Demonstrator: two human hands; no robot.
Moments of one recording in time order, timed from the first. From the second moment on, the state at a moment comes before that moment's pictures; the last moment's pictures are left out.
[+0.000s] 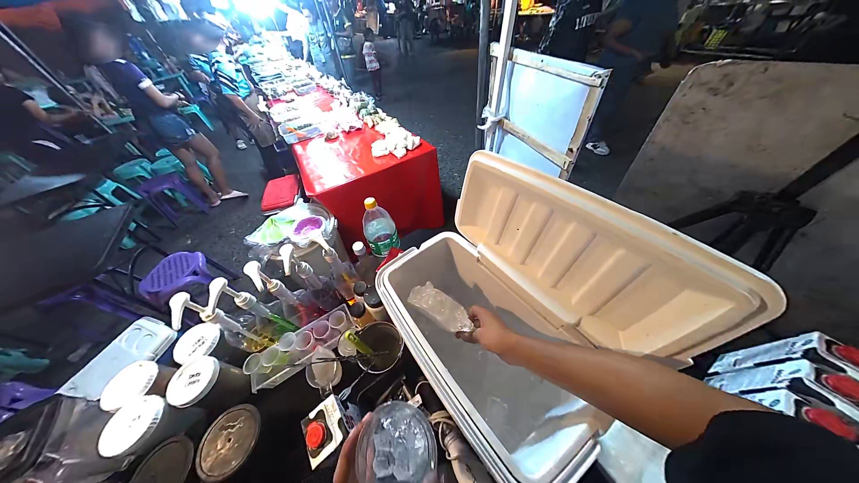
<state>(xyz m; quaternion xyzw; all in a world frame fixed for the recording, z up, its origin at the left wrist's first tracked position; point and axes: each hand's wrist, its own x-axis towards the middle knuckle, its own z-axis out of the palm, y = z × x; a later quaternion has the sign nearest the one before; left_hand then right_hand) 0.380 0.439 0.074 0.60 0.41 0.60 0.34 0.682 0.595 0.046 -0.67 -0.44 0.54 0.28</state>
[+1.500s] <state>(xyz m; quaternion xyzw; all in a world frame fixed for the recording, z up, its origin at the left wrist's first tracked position) 0.407 0.494 0.079 0.52 0.43 0.66 0.34 0.694 0.529 0.259 -0.58 -0.73 0.35 0.06</state>
